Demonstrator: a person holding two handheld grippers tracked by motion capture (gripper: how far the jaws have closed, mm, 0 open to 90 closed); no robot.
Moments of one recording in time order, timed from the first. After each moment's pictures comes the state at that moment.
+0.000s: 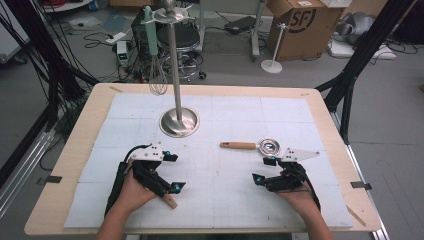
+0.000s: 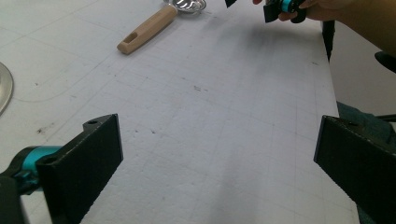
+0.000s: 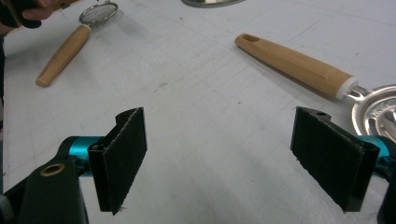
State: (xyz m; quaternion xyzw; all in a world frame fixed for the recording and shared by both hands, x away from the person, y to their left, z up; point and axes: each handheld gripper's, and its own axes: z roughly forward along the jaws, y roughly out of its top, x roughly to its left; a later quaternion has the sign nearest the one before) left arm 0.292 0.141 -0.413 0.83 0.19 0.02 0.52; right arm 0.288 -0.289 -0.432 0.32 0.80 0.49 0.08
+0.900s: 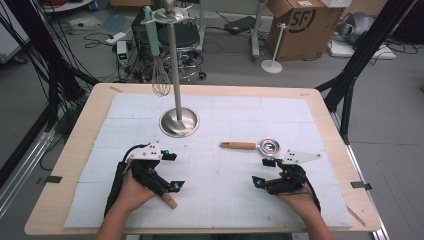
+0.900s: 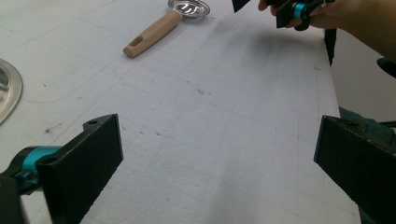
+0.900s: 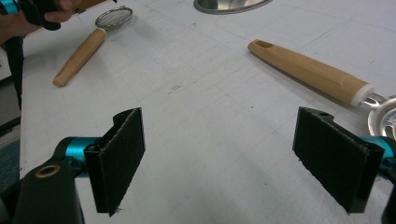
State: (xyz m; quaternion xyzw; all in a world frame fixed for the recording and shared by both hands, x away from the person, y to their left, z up) left arm 0.293 0.144 -0.414 0.83 0.19 0.02 0.53; right arm 0.283 -0.288 -0.433 0.30 0.80 0.51 0.07
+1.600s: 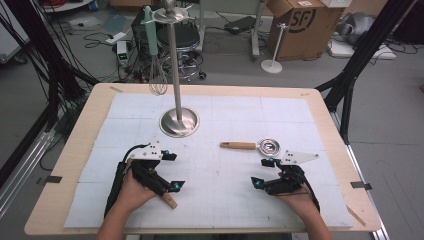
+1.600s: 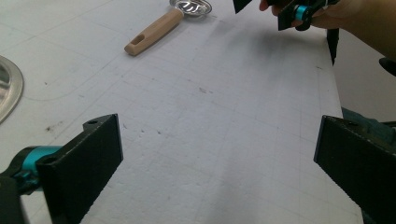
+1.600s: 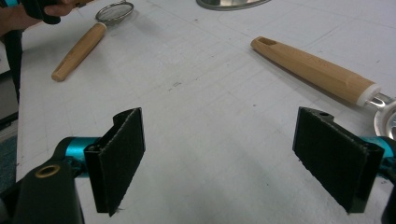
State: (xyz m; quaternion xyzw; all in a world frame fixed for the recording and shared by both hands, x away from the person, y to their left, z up) left arm 0.293 0.143 -0.414 0.83 0.20 0.02 0.52; right arm 0.284 -0.286 -0.435 0.30 0.81 0.50 0.07
